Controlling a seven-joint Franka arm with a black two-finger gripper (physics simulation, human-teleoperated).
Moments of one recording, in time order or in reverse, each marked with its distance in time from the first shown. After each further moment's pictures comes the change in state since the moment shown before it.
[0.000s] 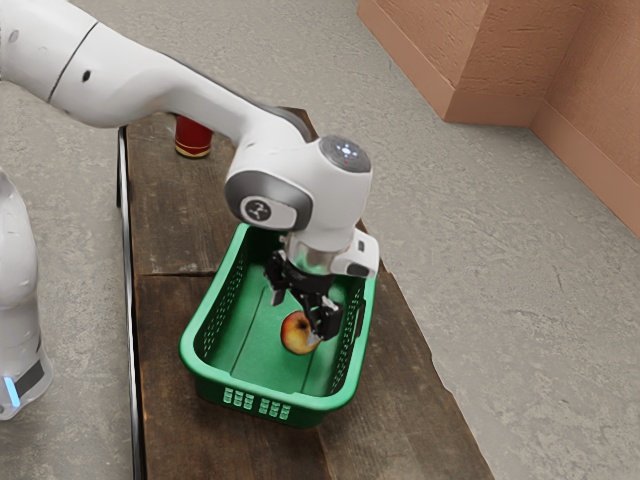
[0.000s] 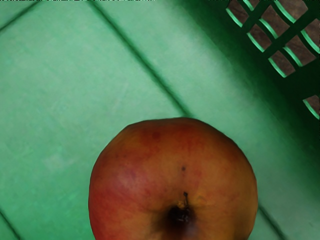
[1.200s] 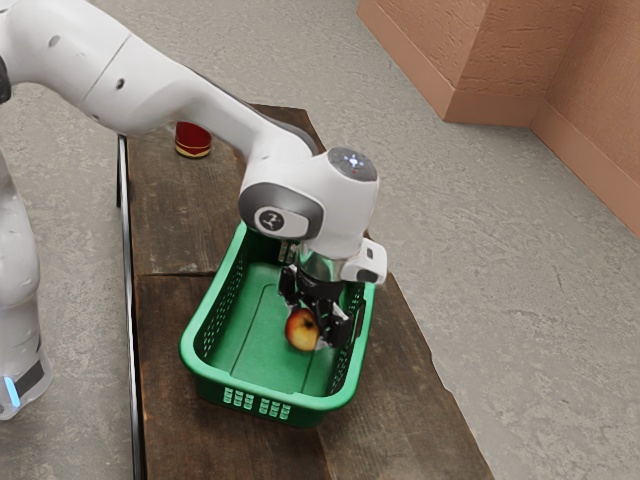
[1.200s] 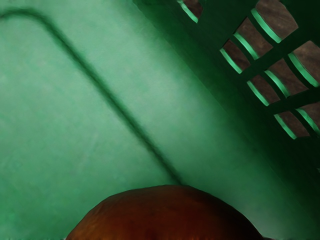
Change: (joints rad) arm 0.030 0.077 -0.001 -0.003 0.014 0.105 0.021
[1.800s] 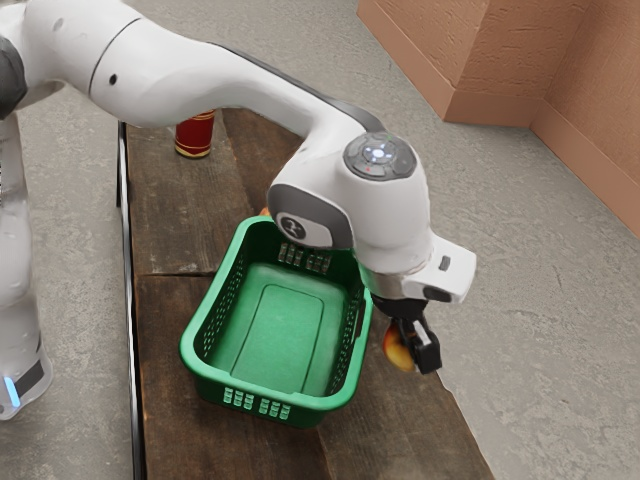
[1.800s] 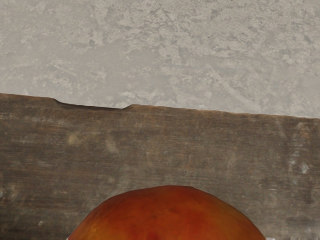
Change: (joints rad) arm -0.135 0.184 -0.127 0.378 0.377 0.082 -0.065
